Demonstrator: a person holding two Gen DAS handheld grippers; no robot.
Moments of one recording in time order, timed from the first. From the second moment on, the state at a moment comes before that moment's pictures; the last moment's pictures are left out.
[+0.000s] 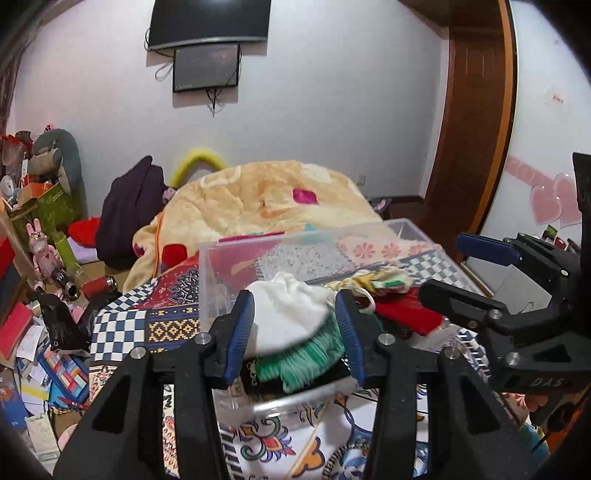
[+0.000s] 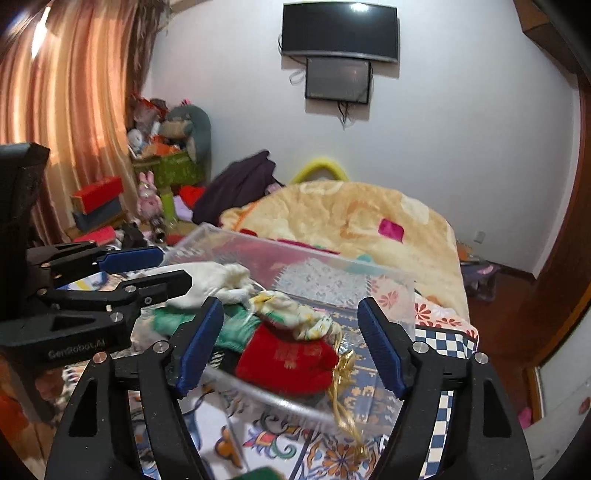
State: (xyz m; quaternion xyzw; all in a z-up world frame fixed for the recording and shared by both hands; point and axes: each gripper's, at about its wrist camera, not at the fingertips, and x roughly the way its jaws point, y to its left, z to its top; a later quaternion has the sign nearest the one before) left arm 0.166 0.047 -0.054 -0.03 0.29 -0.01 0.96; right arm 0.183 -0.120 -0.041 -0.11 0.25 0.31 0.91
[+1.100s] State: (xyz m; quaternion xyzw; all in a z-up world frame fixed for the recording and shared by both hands) left arm 0.070 0.012 -0.138 -0.04 0.35 -0.07 0.93; right arm 0.135 -0.140 -0.131 -0.09 0.35 0.33 0.87
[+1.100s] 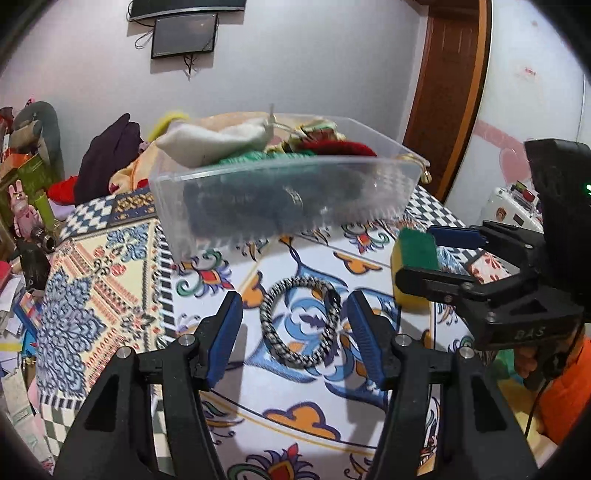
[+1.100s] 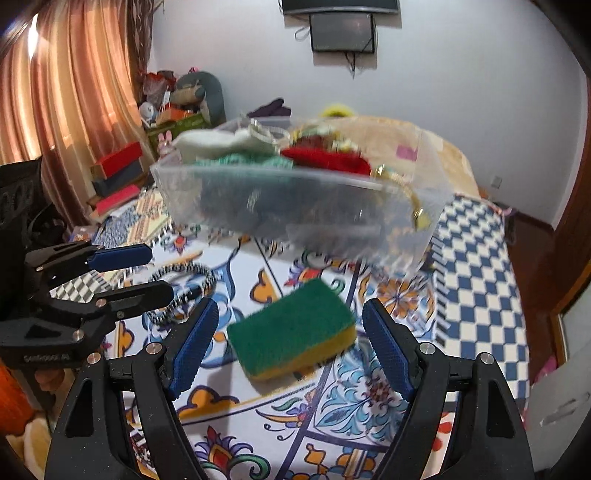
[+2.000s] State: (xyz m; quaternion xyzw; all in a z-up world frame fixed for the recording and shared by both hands) left arm 0.070 0.016 -0.130 -0.03 0.33 -0.04 0.94; right arm 0.125 -0.160 -0.111 -0.05 0.32 0.34 0.88
